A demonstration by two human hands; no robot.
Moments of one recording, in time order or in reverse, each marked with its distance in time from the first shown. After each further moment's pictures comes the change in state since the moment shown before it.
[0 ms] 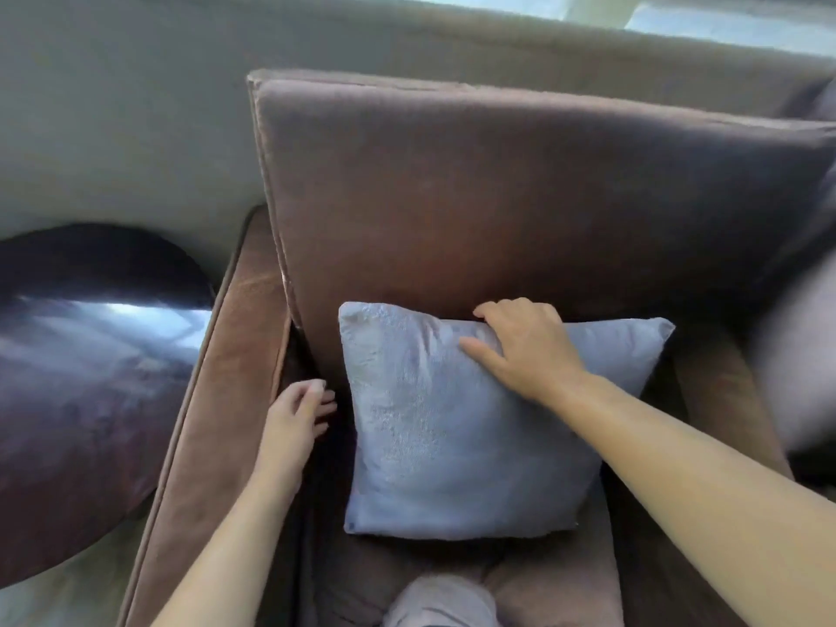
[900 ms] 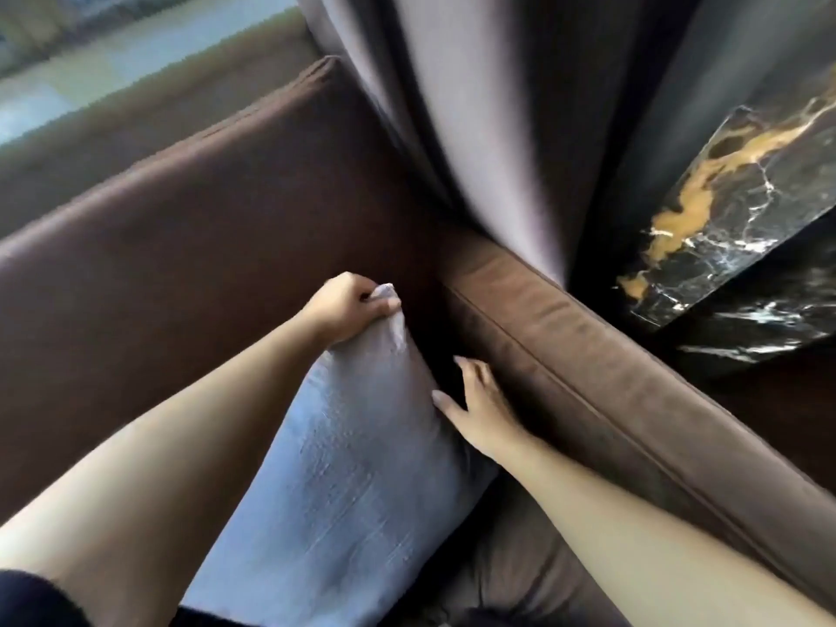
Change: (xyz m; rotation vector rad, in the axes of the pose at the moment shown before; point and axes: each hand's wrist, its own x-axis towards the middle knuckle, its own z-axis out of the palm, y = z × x) left_hand -0.020 0.147 0.378 1.301 -0.876 0.878; right_hand -0.171 0.123 0.117 0.824 0.214 0.957
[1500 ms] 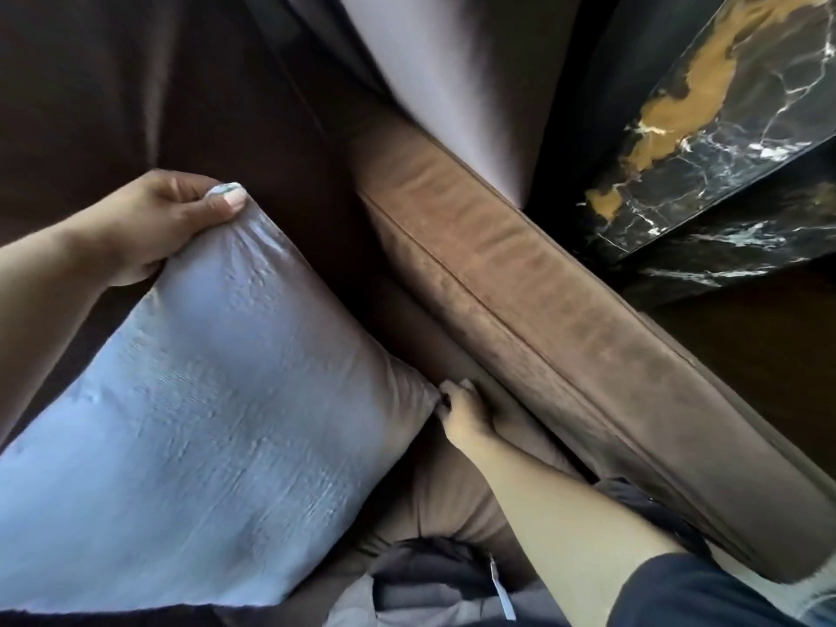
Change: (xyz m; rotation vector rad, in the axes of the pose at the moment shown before) left_hand 0.034 -0.045 -0.005 -0.623 -0.213 -0.097; right_hand -0.012 0.153 0.060 -0.067 -0.179 0.358
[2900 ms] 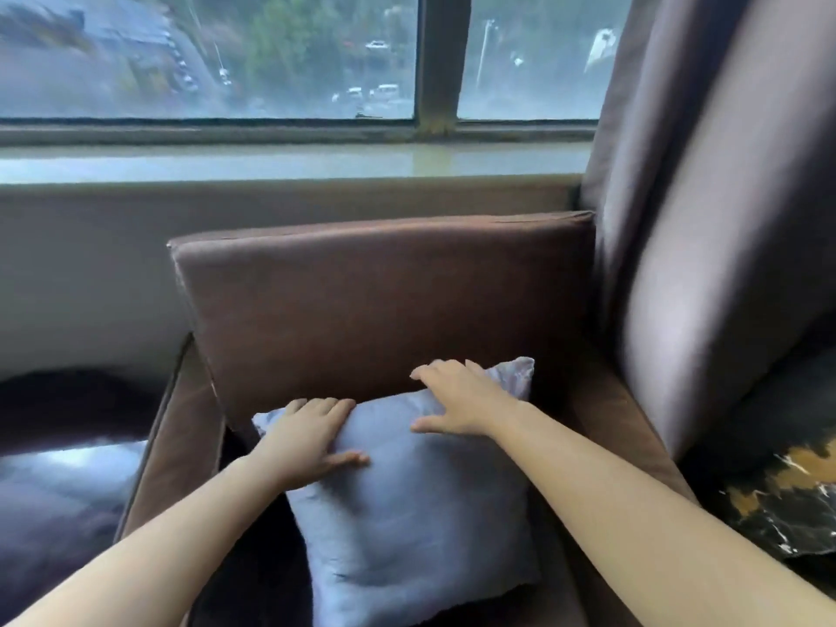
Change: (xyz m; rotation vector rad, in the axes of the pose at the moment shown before) left_hand -0.280 -0.136 0.012 0.854 0.496 -0.118; right_hand -0.141 -0.351 -0.071 -0.966 -0.049 -1.120
